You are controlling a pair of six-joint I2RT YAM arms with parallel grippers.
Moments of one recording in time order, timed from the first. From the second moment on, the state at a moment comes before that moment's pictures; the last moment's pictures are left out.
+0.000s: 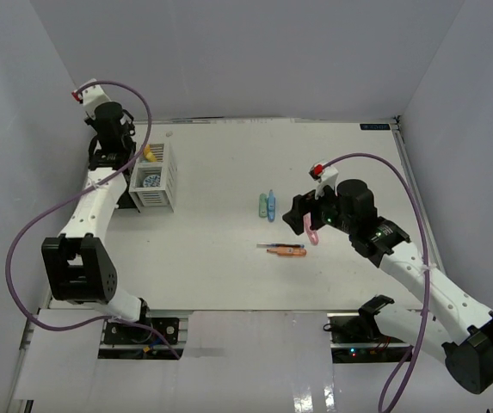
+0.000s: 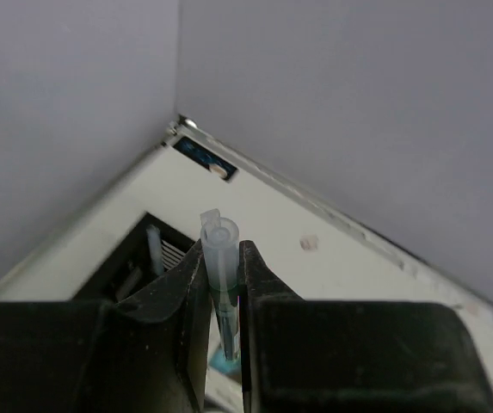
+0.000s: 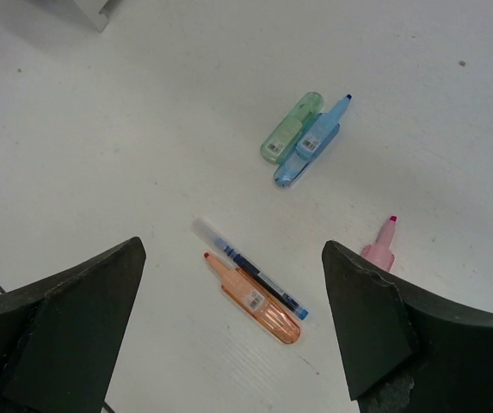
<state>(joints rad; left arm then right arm) -0.06 1.49 1.30 0.02 -0.49 -0.31 0.58 0.95 0.77 -0.24 -0.20 0.12</state>
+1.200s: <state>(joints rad) 0.10 1.82 1.35 0.22 -0.61 -0.21 0.58 1.04 0.77 -0.40 -0.11 0.02</state>
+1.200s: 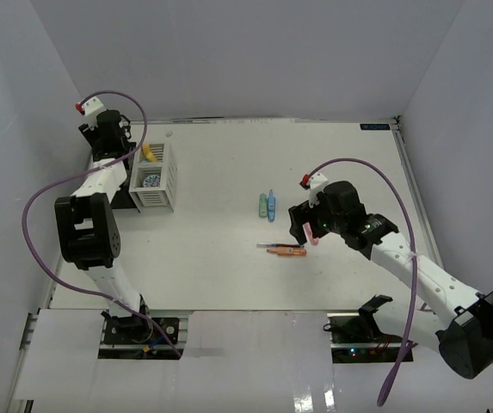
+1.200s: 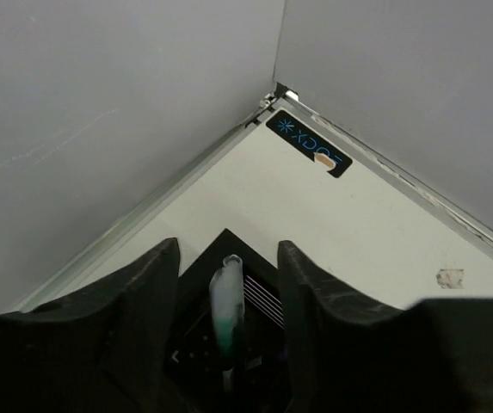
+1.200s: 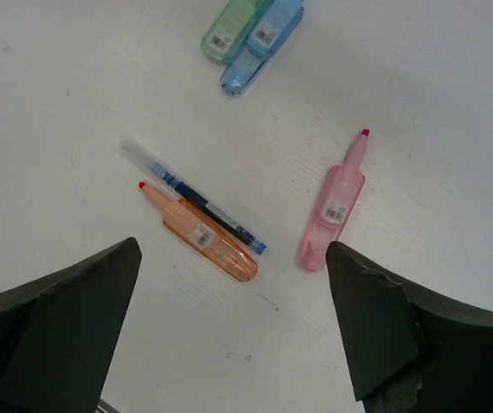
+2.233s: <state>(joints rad) -0.08 1.34 1.21 -0.38 0.09 -0.33 0.64 1.58 1.00 -0.61 0.04 -0.06</state>
